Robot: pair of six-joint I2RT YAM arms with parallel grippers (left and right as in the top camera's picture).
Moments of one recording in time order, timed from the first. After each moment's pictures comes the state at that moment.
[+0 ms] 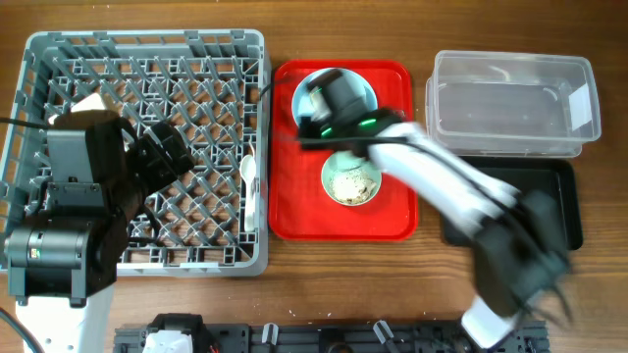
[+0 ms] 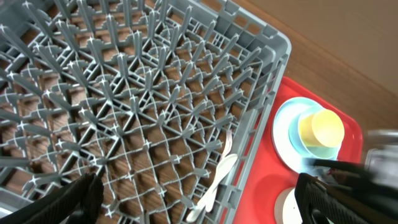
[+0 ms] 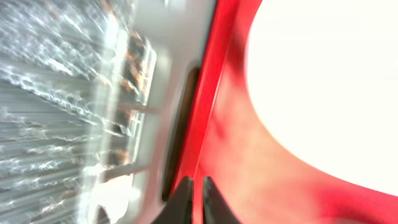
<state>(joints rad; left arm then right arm) -0.06 1.04 1.38 -1.17 -0.13 -0.54 0.56 1.81 1.34 -0.45 -0.25 0.50</state>
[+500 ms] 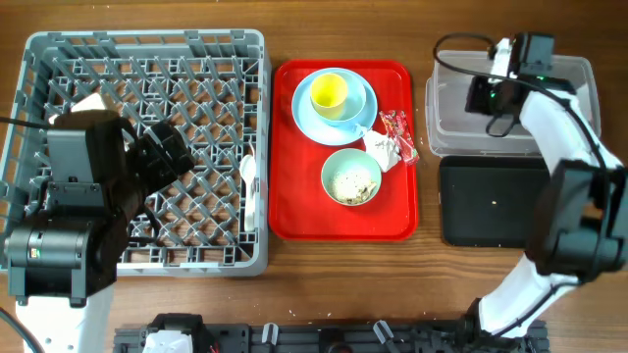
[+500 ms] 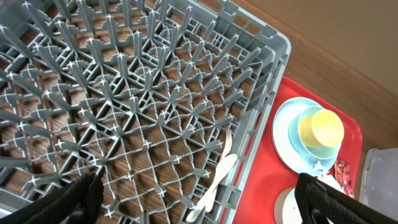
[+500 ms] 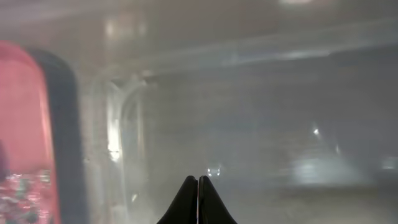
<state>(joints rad) -0.06 1.04 1.38 -1.17 -0.13 -0.54 -0.16 1.93 1.37 -0.51 -0.10 0.03</state>
